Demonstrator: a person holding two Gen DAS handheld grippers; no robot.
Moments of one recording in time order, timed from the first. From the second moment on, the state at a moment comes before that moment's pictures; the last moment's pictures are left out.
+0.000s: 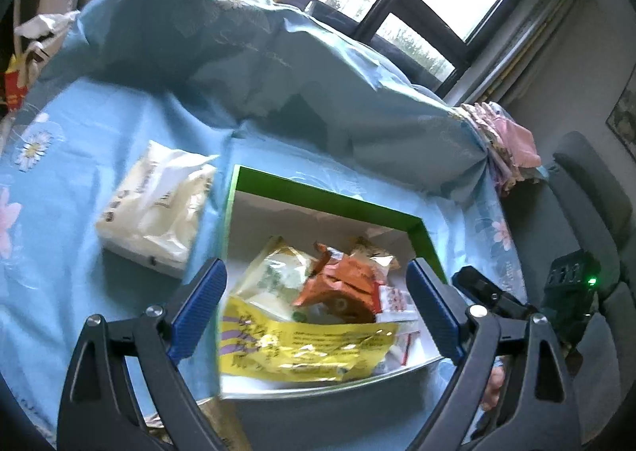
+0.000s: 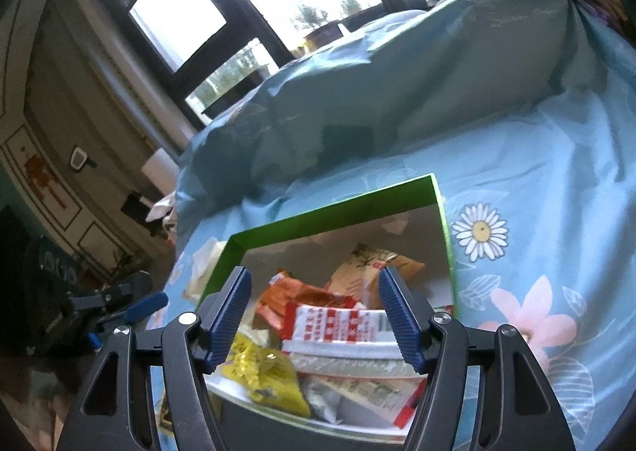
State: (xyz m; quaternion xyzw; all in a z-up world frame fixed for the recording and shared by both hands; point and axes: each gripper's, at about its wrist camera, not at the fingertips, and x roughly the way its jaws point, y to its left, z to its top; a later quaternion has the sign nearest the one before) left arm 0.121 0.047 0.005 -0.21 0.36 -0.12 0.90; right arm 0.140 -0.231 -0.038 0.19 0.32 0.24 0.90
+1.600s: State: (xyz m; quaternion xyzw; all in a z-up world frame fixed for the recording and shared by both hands) left arm 0.022 0.120 -0.079 -0.27 0.49 -0.06 0.83; right arm 0.071 -0.073 -0.136 0.08 0.46 0.41 0.78
